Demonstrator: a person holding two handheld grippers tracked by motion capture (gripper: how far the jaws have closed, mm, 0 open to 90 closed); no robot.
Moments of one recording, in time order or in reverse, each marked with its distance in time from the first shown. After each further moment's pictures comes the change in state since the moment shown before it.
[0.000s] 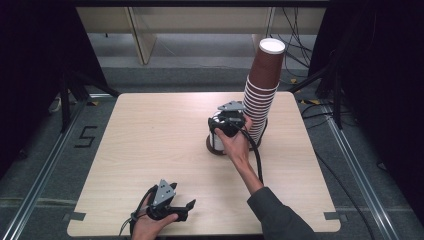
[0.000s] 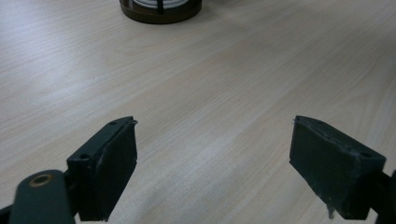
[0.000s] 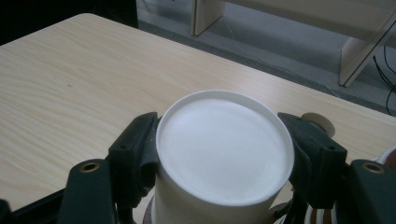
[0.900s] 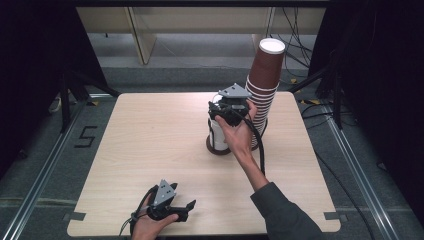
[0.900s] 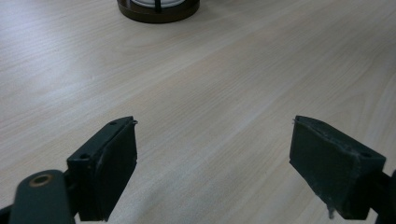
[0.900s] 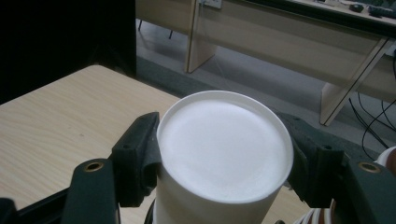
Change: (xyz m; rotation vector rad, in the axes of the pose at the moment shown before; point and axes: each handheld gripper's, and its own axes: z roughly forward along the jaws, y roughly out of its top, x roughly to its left) left arm -0.001 0.000 0.000 0.003 -0.001 -0.004; right arm 0.004 0.053 -0.050 -0.134 -0.037 -0.060
